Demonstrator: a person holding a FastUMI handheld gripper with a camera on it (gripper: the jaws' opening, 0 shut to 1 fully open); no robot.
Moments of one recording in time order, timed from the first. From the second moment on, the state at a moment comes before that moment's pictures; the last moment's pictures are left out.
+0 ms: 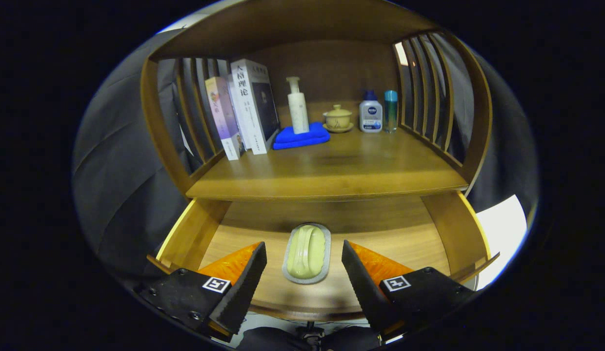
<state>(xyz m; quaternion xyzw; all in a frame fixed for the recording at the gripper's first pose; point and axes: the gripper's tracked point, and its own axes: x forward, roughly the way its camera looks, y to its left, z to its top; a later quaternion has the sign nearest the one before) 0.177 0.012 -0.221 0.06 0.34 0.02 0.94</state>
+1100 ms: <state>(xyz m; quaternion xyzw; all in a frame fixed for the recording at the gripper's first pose) 0.208 0.018 -0.301 0.06 0.47 0.00 0.88</state>
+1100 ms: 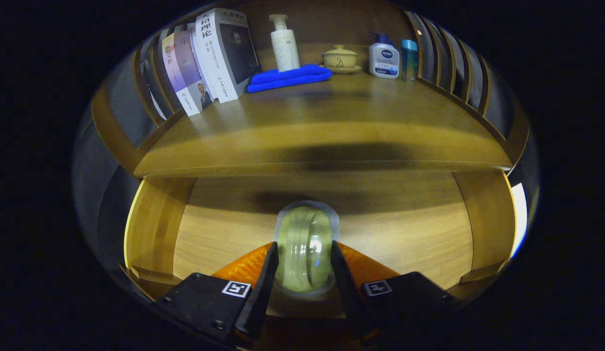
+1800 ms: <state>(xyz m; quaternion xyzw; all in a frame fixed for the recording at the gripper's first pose) 0.170 0.000 -0.258 0.12 0.42 0.02 0.90</state>
